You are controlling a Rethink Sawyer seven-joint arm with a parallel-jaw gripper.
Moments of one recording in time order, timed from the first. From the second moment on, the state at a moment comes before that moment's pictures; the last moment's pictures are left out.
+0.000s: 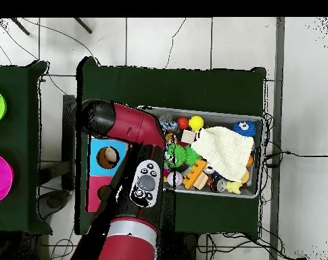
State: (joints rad) arm 0.16 -0.40 -0.25 1.32 0.48 0.65 1.66
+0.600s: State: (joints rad) arm 0.17 -0.40 -0.25 1.32 0.49 0.65 1.66
